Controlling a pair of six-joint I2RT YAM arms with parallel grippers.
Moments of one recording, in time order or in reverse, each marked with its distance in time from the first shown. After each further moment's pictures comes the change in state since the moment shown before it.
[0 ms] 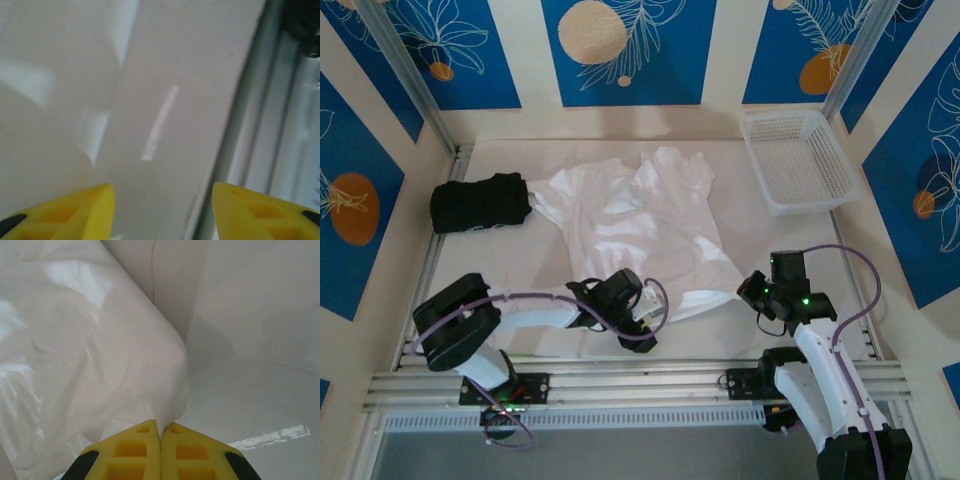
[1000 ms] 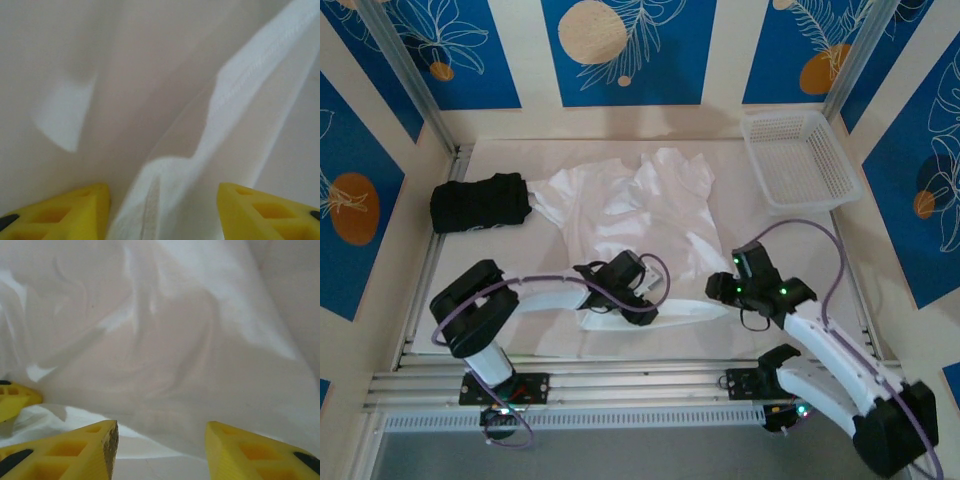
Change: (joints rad) left arm 0.098 0.113 0.113 -0.069 -0.196 -0.072; right arm 0.388 0.200 0.087 0.083 0.139 -0.124
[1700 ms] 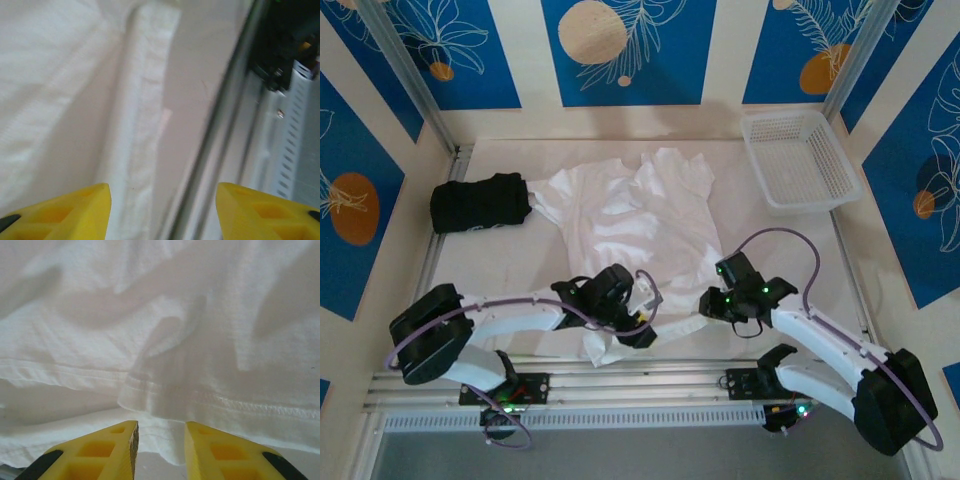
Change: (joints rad) left arm -0.090 -0.208 -0.103 0.054 0.140 -0.014; right arm 0.076 0.053 -0.079 0.009 -0.101 0.050
